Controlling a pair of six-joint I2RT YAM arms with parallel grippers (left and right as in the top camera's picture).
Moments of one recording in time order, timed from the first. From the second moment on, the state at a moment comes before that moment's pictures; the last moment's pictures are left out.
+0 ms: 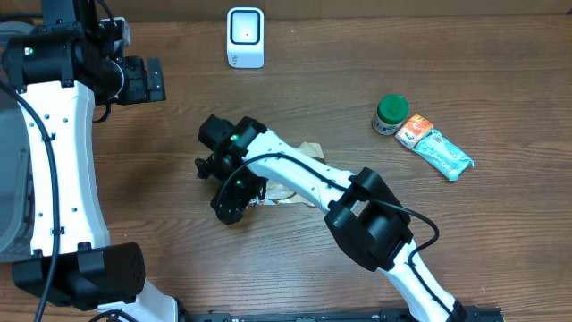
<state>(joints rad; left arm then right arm) 0.13 1.79 2.05 -1.40 0.06 -0.02 0.89 2.35 1.98 -1.16 -0.32 -0.16</state>
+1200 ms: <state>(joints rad) 0.13 1.79 2.05 -1.40 0.06 -0.02 0.35 2.22 2.13 -1.35 -0.27 0.32</state>
